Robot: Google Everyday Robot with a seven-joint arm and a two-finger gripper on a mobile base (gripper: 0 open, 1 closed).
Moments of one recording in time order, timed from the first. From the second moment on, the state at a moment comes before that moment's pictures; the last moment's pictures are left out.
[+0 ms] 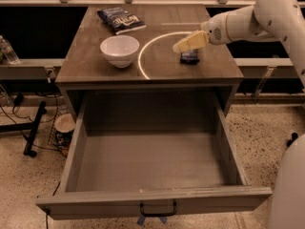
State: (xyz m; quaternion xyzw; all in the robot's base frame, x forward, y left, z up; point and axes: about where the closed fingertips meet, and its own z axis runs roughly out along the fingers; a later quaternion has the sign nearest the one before) arm 0.769 -0.136 0.899 -0.38 0.76 0.22 0.47
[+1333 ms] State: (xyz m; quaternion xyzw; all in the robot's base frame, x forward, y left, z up) arm 0.802 -0.160 0.844 -0.40 0.78 0.15 0.46
